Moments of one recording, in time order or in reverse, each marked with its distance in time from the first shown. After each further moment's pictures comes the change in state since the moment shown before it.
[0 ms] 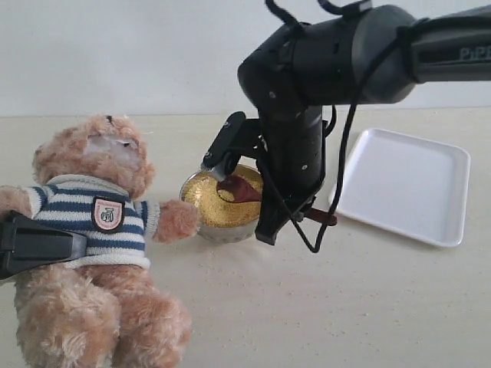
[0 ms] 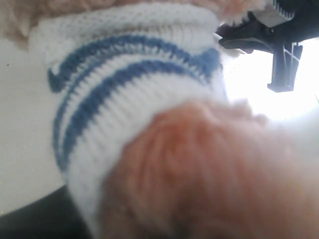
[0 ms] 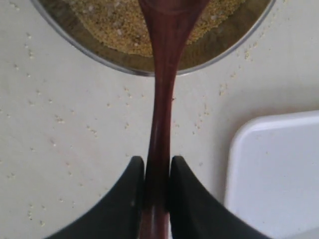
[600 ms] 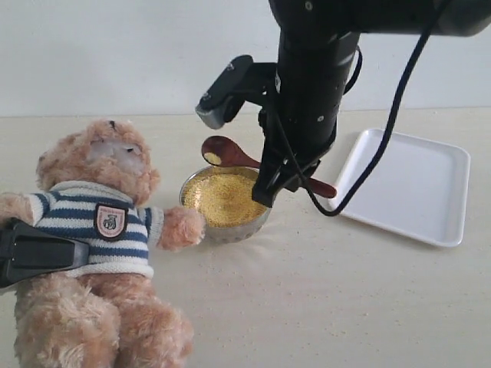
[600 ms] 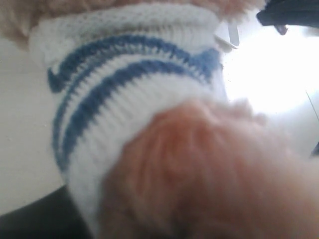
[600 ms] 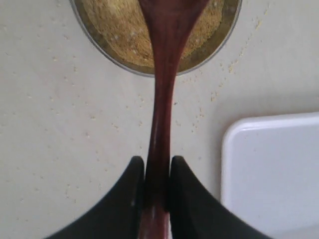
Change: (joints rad) left arm 0.000 0.000 0.019 0.002 0.025 0.000; right arm -0.018 -0.142 -0.053 0.131 0.079 -0.086
